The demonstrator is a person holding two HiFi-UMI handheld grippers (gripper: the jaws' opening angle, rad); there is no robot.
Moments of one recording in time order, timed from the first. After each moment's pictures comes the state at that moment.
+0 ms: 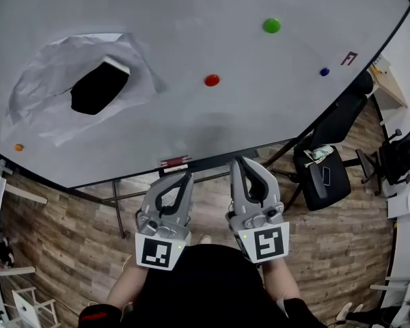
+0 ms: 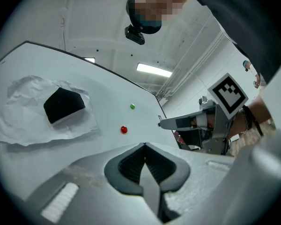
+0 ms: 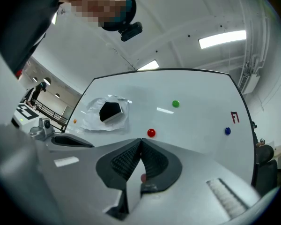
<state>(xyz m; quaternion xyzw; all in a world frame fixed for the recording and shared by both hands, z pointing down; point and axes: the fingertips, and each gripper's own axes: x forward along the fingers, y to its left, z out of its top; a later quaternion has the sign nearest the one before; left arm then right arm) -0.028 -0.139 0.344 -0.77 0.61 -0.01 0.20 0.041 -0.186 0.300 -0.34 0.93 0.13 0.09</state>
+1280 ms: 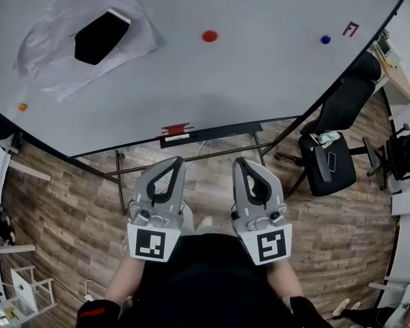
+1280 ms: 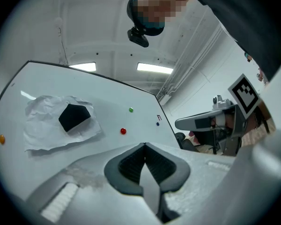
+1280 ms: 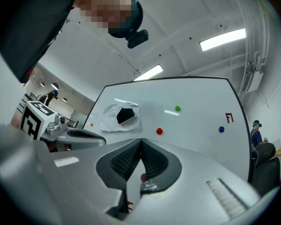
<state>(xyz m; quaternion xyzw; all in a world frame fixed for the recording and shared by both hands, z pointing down) -0.003 -0.078 0.355 -0.74 0.64 -0.03 0.20 0.090 -0.110 0.331 -0.30 0.94 0.13 0.10</state>
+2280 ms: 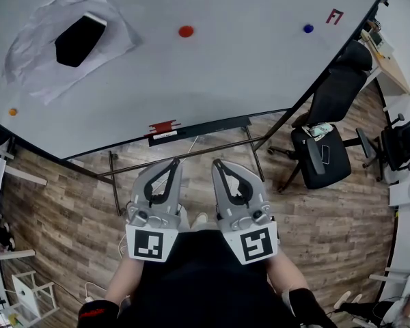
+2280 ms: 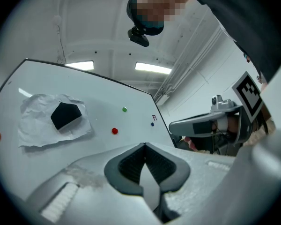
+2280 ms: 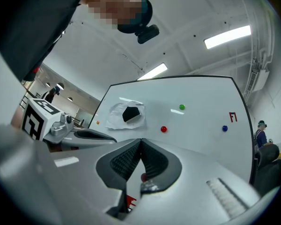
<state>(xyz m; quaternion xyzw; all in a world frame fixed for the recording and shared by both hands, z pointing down) 0.028 -0.082 0.362 -0.75 0.63 -0.03 0.19 0.092 -0.097 0.341 -0.27 0.95 0.14 0.09</state>
